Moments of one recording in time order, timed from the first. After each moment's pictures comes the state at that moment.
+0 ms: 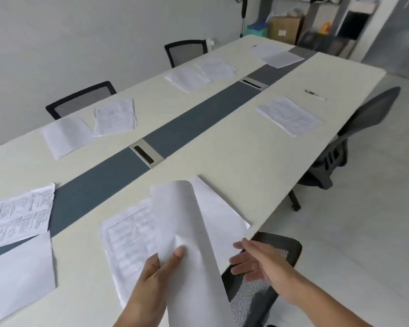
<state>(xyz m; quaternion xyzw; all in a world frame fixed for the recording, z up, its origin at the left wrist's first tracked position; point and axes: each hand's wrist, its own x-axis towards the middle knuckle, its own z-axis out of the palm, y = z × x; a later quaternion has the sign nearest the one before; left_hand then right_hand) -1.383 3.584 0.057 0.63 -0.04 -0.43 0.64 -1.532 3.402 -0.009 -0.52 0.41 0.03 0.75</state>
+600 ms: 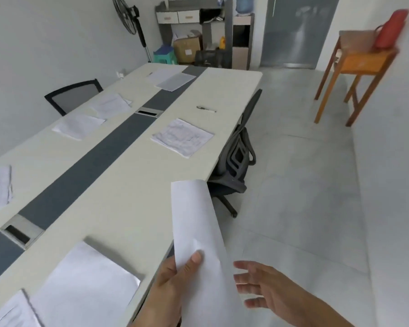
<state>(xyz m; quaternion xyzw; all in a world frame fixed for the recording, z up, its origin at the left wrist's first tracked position) -1.599 3.299 0.062 0.60 -0.17 -0.57 0.54 -1.803 3.204 -0.016 -0.42 0.41 -0.04 0.81</state>
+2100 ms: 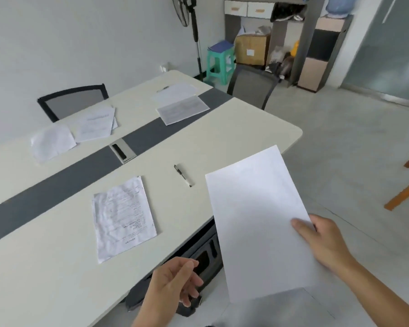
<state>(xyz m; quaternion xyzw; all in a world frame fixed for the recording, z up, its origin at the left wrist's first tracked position) -1.669 2.615 0.029 0.73 -0.12 -0.41 0.53 -1.849 2.340 -0.004 -0.70 0.47 -0.16 0.52</state>
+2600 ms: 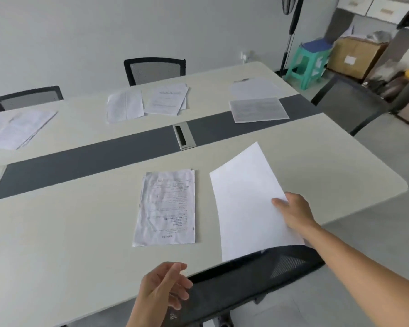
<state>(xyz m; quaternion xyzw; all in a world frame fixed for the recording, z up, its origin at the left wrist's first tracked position) -1.582 2.656 0.005 0.71 0.07 -0.28 0.64 -1.560 2.300 -0.052 -0.84 0.36 0.00 0.41</state>
